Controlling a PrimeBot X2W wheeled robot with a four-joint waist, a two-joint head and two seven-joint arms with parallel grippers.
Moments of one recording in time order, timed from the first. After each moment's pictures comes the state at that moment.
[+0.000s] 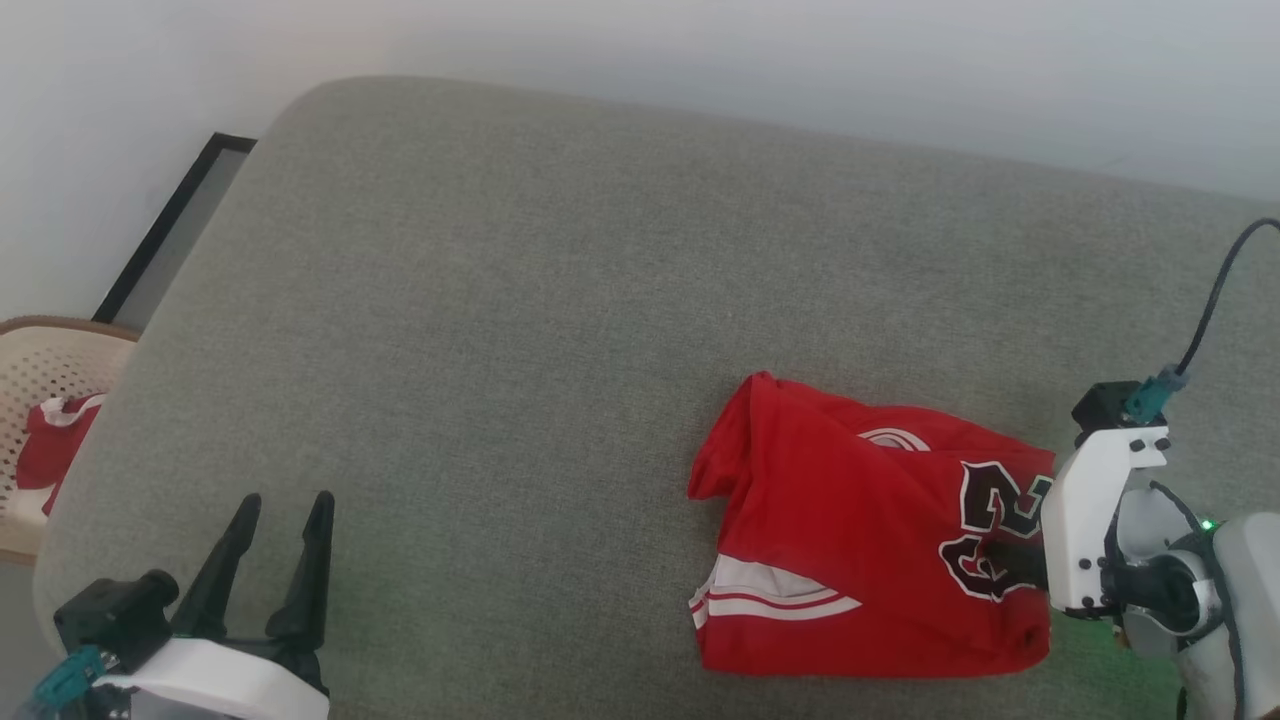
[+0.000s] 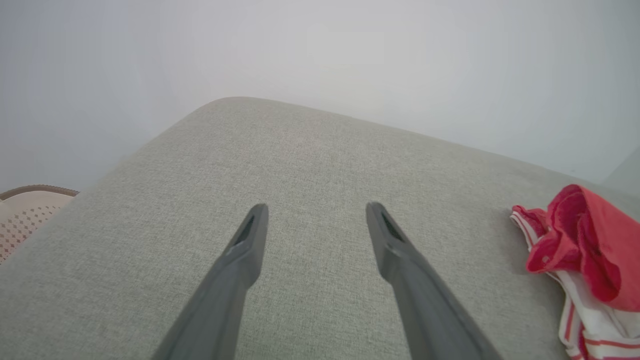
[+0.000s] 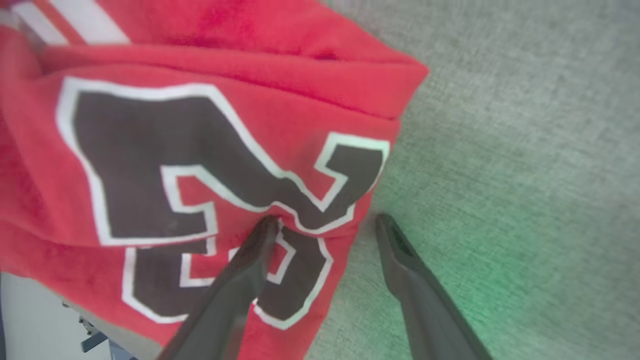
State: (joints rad) left arm -0.01 0.39 -0.16 0.20 -0.61 -0.13 -0.26; right arm -0.35 -0.34 0.15 0.41 0.57 0.13 0.95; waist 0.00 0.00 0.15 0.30
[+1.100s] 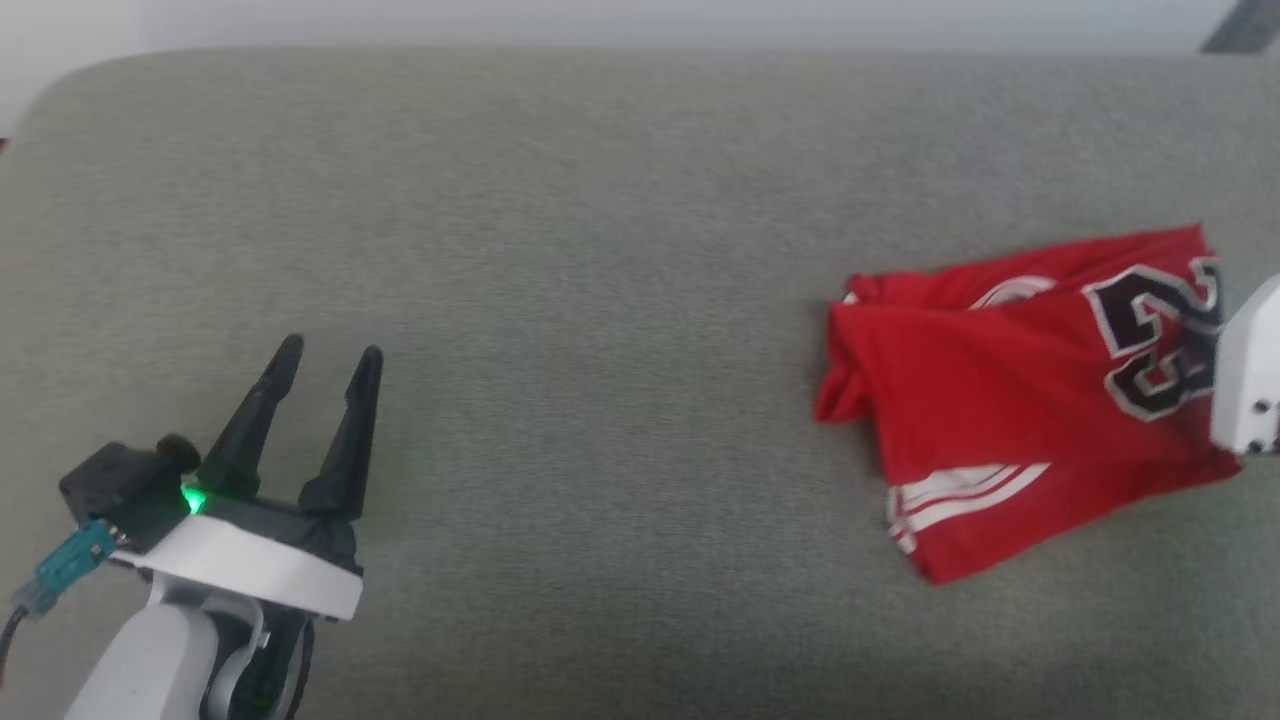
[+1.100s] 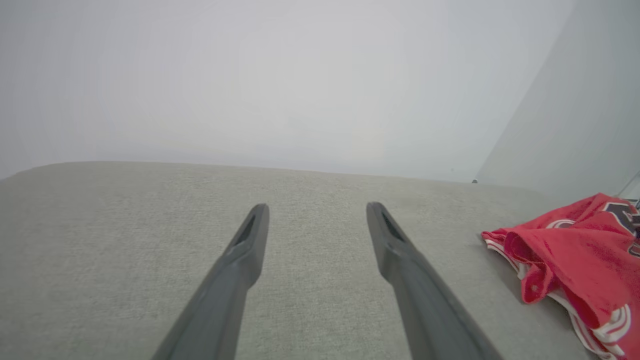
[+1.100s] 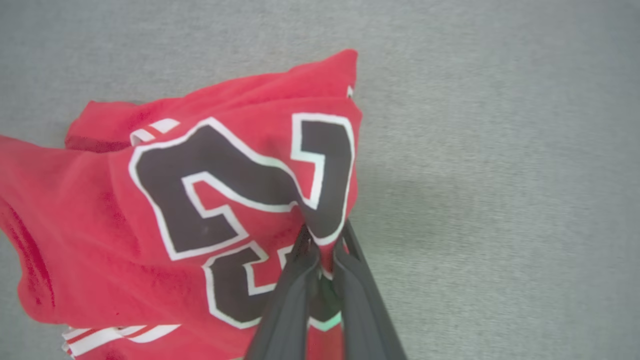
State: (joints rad) left arm -0.20 0.44 -0.27 0.09 -0.64 -0.13 -0.26; right arm -0.47 -0.38 -0.13 0.14 0.38 0.13 1.00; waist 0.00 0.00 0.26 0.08
